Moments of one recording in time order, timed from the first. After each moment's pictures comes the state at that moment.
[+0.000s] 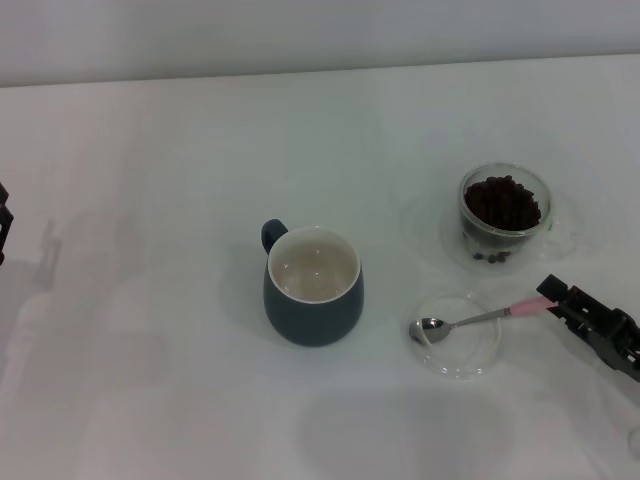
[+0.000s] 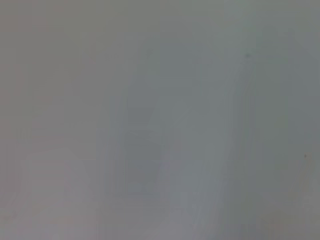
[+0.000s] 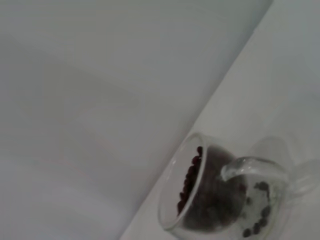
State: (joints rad) left arm -0.31 -2.08 -1.24 -0.15 -0.28 -1.18 2.83; right arm 0.13 2.00 -0.70 0.02 1.78 1.46 -1.64
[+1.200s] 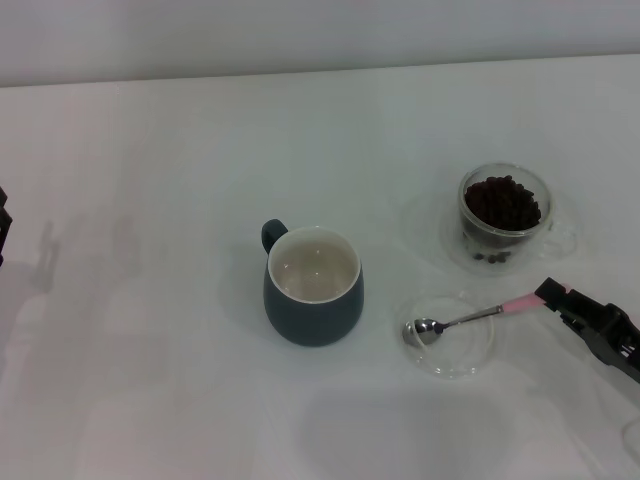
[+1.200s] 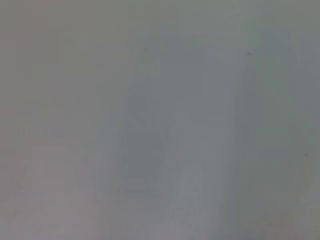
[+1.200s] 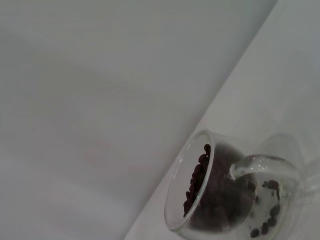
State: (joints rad) left arm -0.31 -2.08 -1.24 -0.15 -0.28 -1.18 2.83; right arm 0.14 2.01 -0.69 0.03 1.77 1.46 -1.63
